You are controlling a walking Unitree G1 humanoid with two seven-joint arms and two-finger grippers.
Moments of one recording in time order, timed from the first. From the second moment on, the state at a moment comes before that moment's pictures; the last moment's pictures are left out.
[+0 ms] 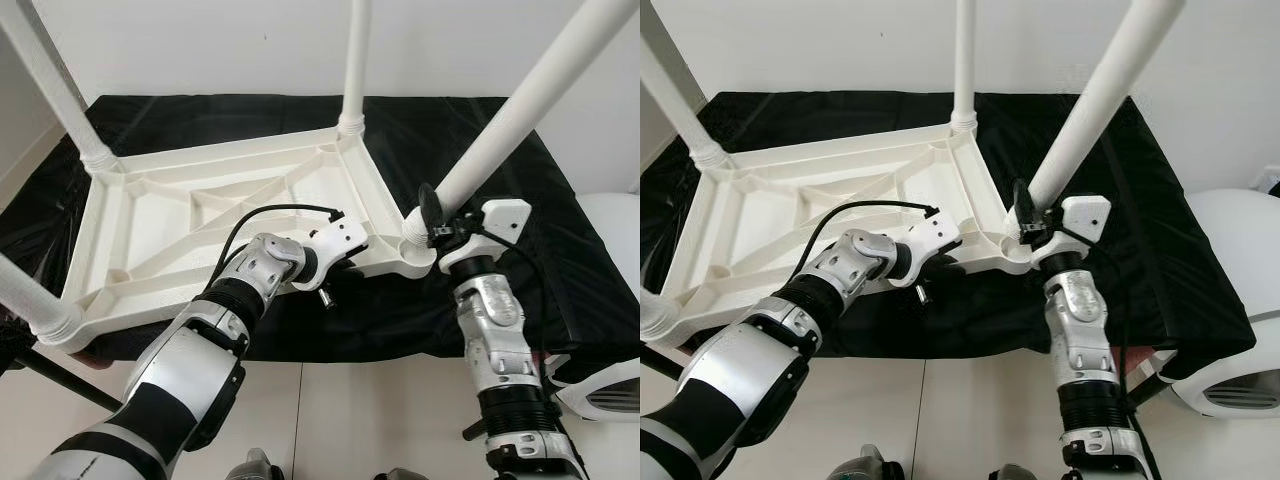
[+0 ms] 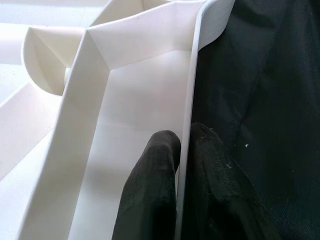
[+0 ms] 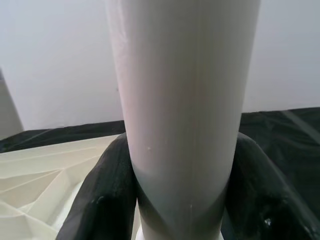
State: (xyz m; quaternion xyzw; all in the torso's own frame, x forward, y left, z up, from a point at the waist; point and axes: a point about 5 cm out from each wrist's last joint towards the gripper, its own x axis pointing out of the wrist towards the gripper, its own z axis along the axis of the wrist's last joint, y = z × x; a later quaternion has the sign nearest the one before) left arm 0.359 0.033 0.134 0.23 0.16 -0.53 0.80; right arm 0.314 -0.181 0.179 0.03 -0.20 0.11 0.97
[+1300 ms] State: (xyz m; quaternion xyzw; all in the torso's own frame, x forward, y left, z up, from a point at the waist) left arm 0.344 0.059 0.141 0.26 0.14 -0.56 0.78; right arm 0.320 -0.176 0.177 0.06 -0.09 0.37 0.92
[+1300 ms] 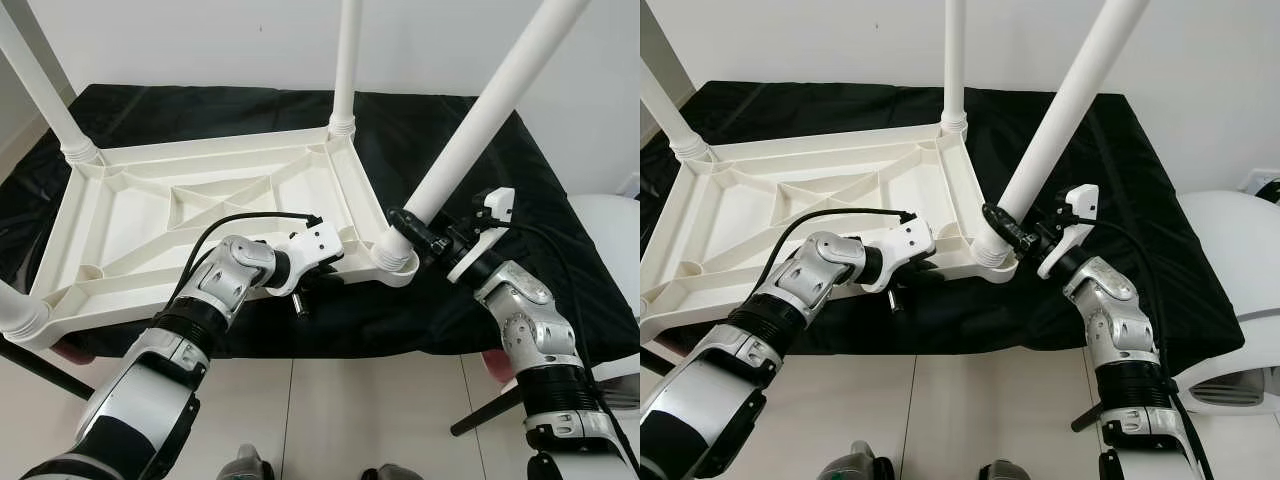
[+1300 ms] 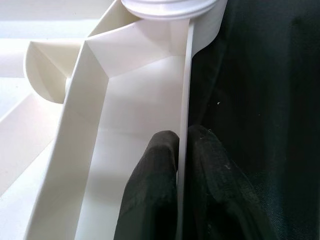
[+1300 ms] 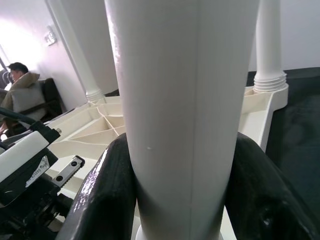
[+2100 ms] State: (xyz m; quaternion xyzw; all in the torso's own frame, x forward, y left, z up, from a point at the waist) left arm 0.338 0.059 0.142 0.26 0.14 -0.55 0.78; right arm 0.325 -0.193 0.177 0.01 -0.06 0.38 0.92
